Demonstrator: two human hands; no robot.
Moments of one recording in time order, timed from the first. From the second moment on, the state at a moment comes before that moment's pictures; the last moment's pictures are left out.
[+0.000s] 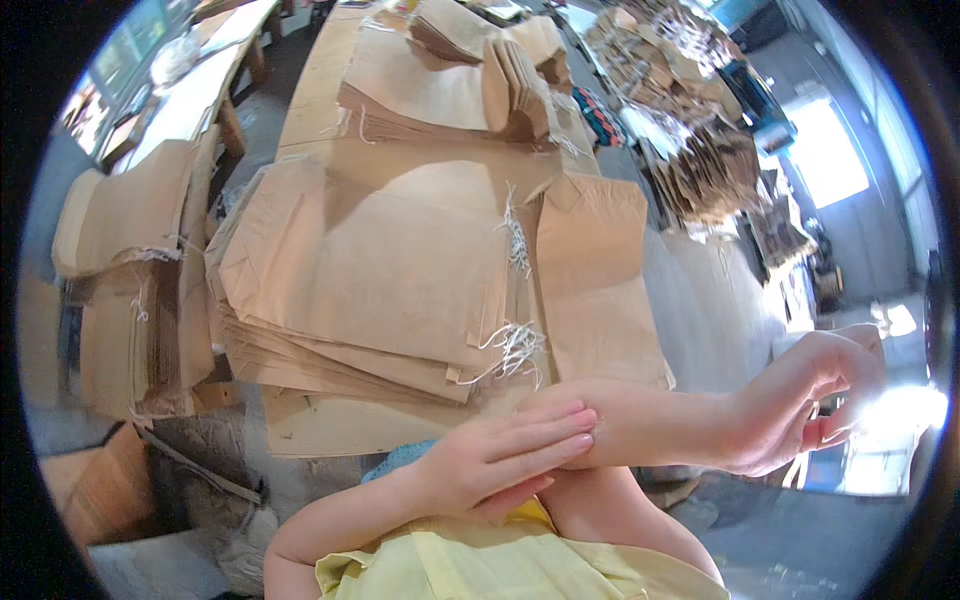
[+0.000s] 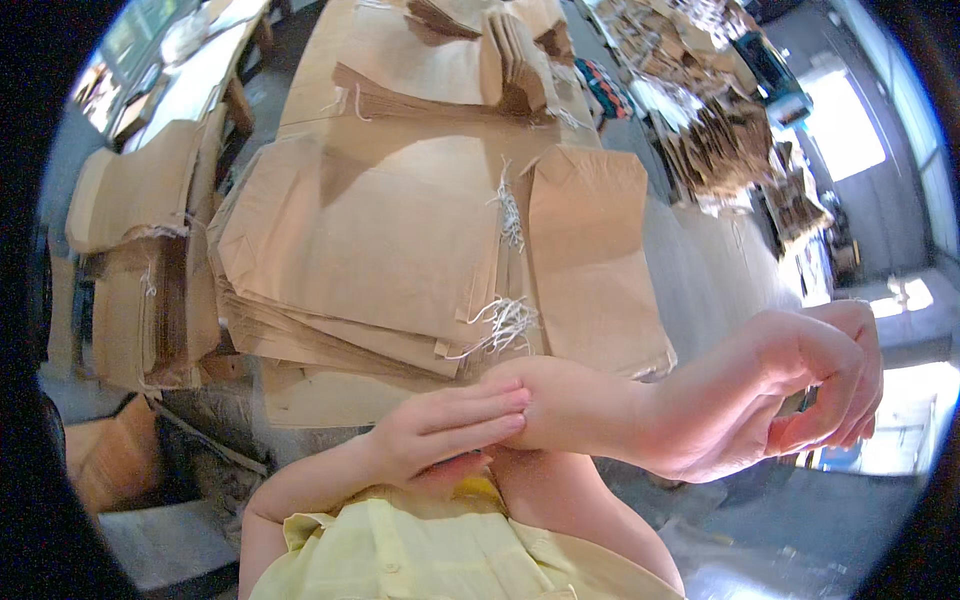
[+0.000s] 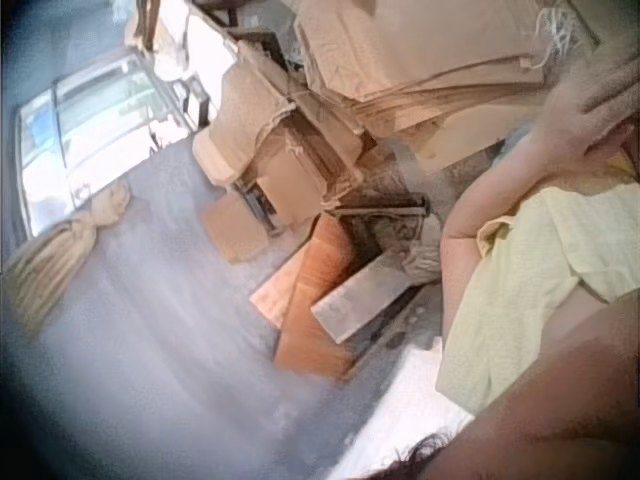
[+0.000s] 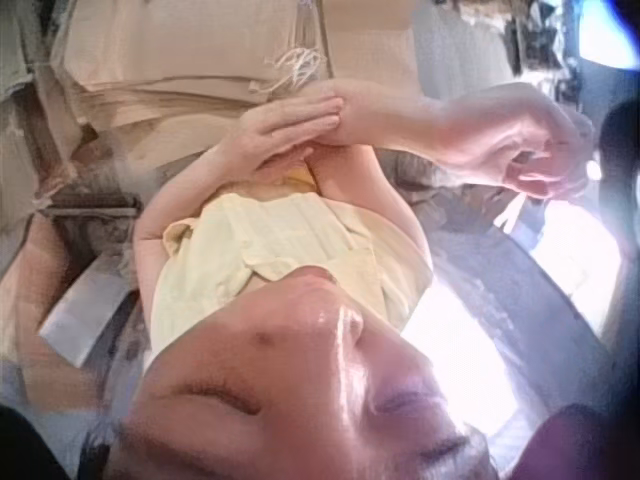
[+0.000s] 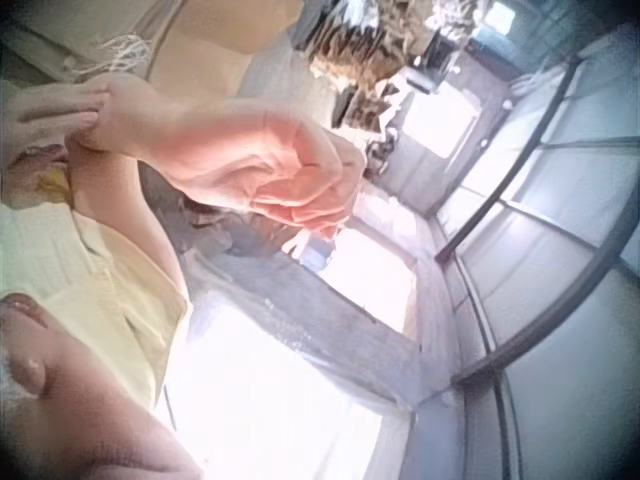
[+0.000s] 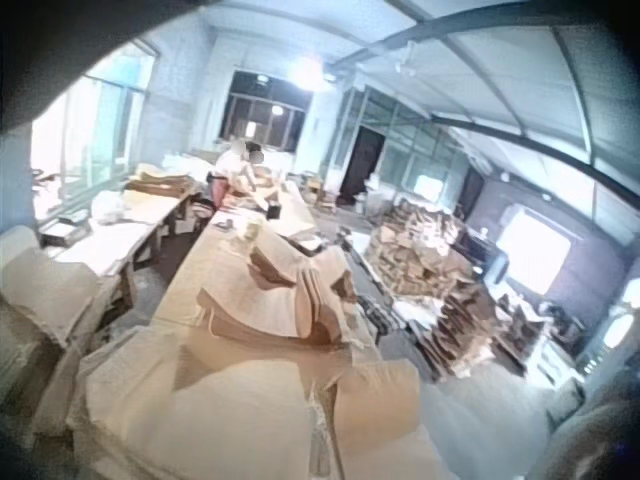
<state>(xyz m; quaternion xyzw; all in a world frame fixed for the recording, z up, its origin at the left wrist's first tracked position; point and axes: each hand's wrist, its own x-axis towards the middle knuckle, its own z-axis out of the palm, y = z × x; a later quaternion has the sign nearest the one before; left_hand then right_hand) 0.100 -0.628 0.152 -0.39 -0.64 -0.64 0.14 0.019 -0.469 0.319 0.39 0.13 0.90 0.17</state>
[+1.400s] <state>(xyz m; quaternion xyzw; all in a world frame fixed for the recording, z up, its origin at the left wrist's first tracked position) 0.339 -0.967 -0.122 0.64 -0.70 -0.28 -0.13 -0.079 -0.522 0.035 0.14 -0.87 0.42 -0.23</state>
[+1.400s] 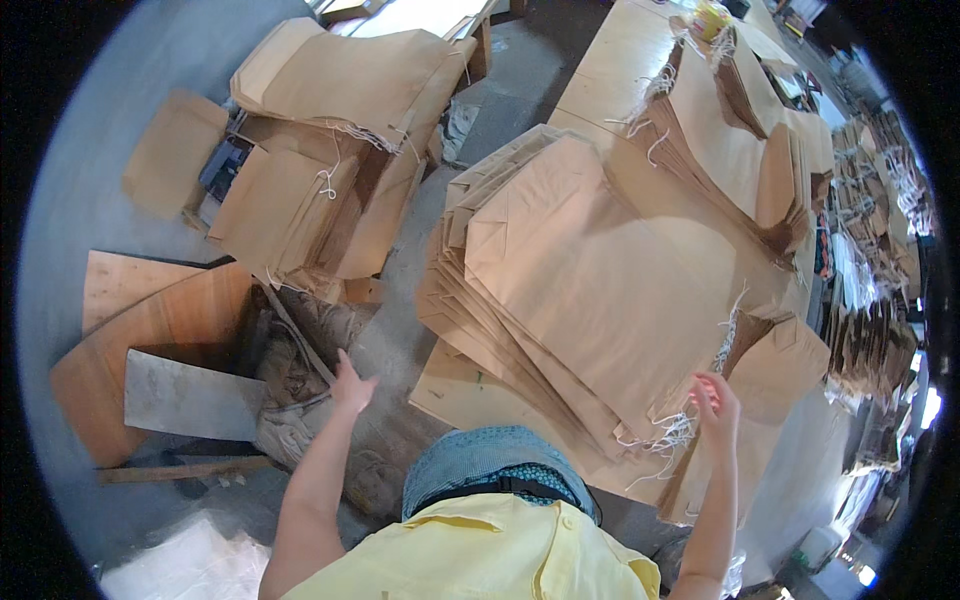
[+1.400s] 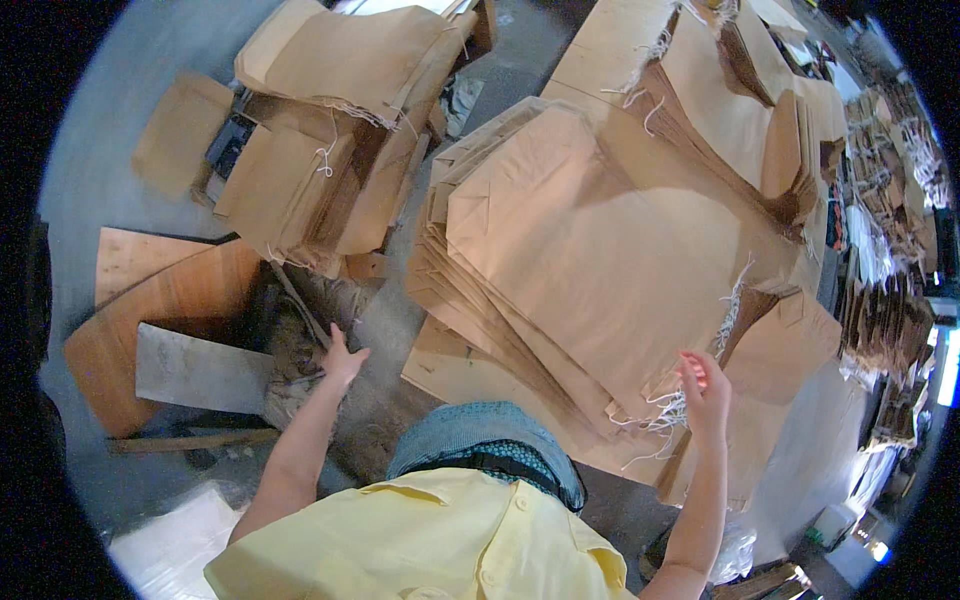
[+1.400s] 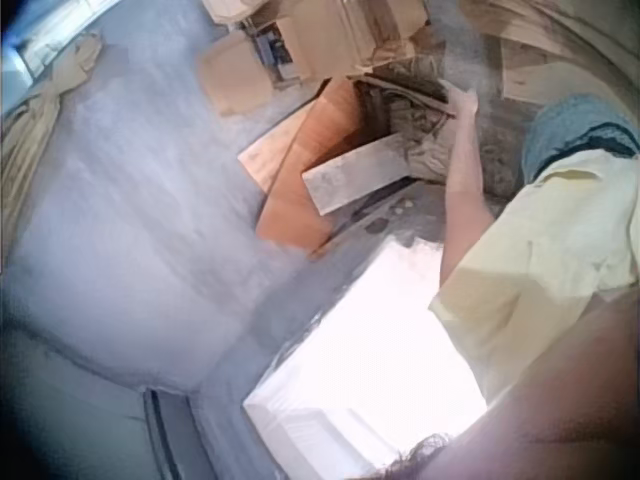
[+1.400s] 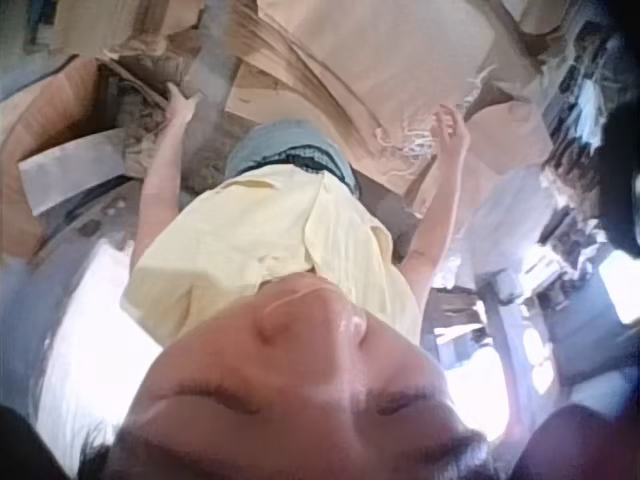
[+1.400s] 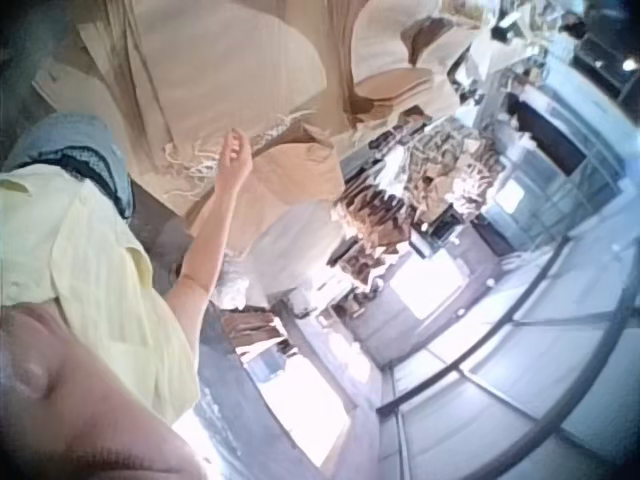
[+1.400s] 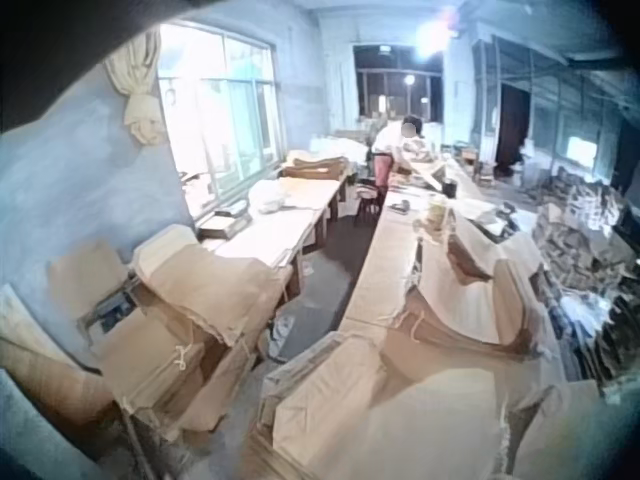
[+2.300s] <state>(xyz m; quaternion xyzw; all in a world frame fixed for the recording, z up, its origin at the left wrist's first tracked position) 0.214 -0.825 -0.193 0.62 0.07 -0.77 0.14 -0.371 -0.876 -0.234 0.22 -0.86 0.30 -0.35</state>
